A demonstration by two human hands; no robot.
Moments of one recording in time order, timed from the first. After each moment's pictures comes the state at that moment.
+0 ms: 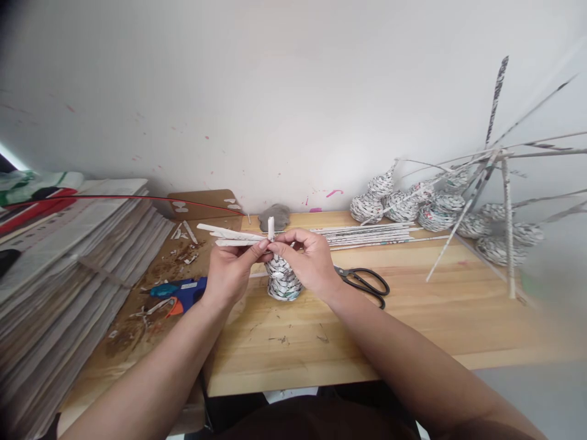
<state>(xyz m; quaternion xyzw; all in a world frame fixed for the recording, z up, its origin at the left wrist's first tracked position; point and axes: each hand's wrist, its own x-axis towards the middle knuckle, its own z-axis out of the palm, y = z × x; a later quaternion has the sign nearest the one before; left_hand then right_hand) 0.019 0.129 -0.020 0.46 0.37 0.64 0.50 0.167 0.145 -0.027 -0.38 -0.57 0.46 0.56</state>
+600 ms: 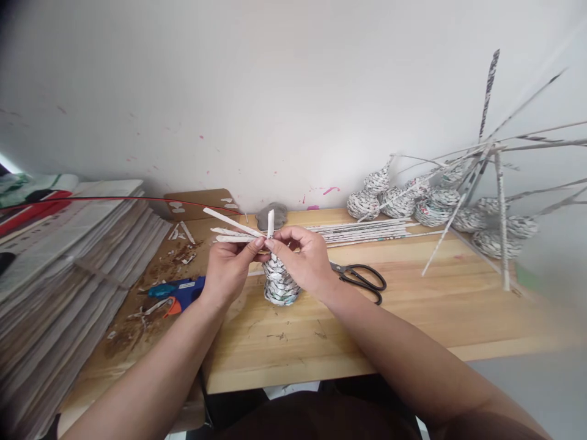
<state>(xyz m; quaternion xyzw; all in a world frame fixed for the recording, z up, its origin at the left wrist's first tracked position) 0.018 0.130 -0.018 0.47 0.39 0.62 0.49 0.165 0.140 -0.023 -0.38 -0.60 0.43 0.56</state>
